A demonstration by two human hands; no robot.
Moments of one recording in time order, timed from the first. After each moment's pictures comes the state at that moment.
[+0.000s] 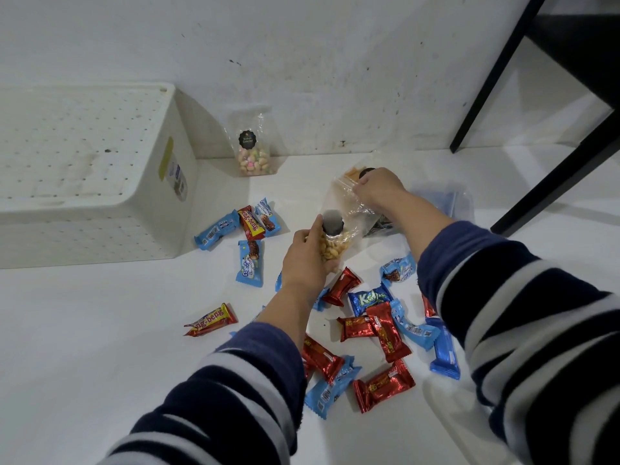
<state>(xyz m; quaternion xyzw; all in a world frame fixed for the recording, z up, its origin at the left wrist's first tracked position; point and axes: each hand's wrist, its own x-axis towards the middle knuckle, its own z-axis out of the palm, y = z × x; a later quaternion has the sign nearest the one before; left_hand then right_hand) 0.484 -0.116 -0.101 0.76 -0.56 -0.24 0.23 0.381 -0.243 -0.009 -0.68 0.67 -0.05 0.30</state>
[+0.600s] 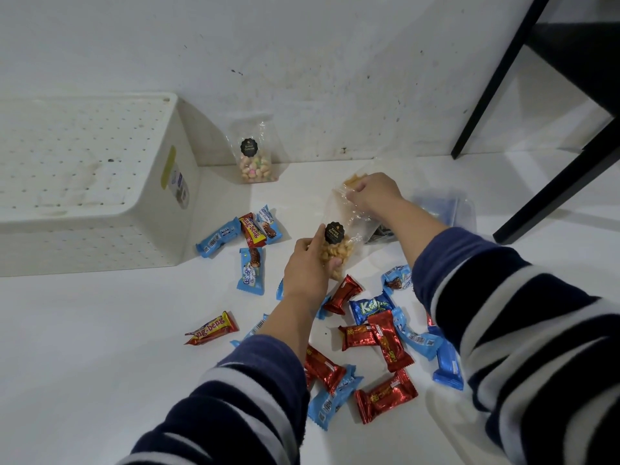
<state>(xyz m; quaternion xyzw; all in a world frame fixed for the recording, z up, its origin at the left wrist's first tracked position) 0.481 -0.116 -0.102 0.77 -0.54 -0.22 0.25 0.384 -0.246 -0.011 -0.69 0.66 -0.09 0.30</state>
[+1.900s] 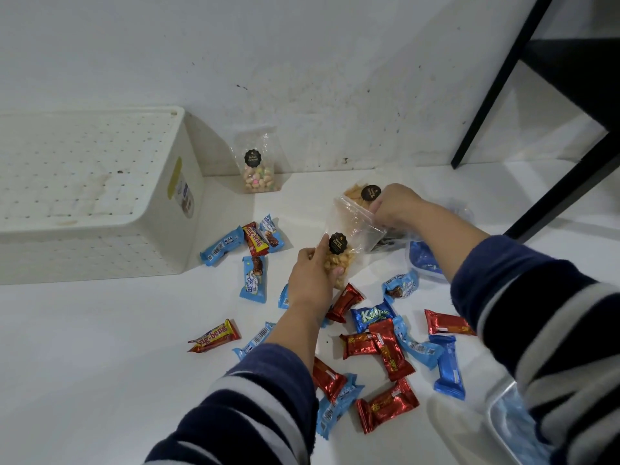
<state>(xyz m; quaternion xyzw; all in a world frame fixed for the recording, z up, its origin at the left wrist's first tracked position) 0.475 -0.113 -0.097 0.78 -0.53 -0.23 0.24 0.357 -0.242 0.005 -0.72 0.65 0.00 0.25</state>
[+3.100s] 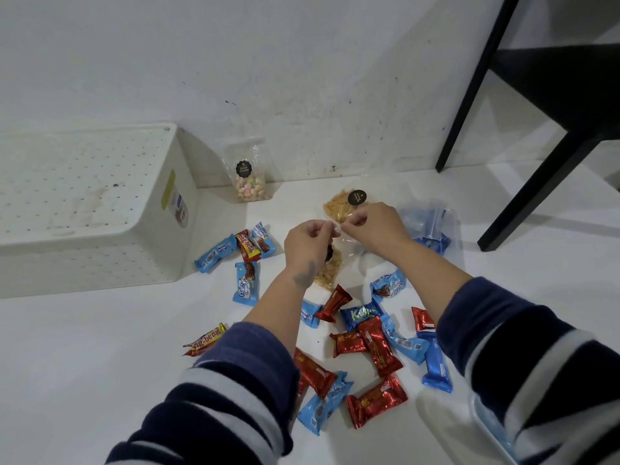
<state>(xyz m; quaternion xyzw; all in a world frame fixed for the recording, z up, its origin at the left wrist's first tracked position) 0.465 -0.143 -0.033 0.69 -0.35 -0.40 0.49 0.346 -0.187 0.004 -0.75 0.58 -0.17 0.28</state>
